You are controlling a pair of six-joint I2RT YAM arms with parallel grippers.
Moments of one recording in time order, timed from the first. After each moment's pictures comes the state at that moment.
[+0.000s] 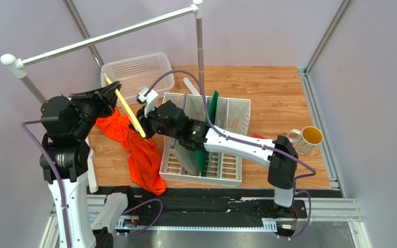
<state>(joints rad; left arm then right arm) 0.10 0.83 1.46 -0.78 0.21 -1.74 1.18 1.85 1.67 0.04 0.00 0.30</state>
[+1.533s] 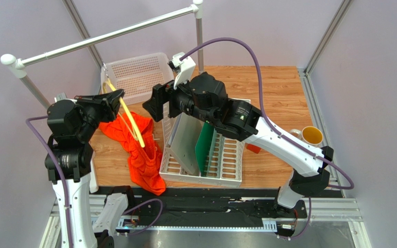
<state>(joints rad) 0.10 0.78 1.37 -0.77 0.24 -1.54 1.16 1.66 2.03 -0.51 0.23 0.37</state>
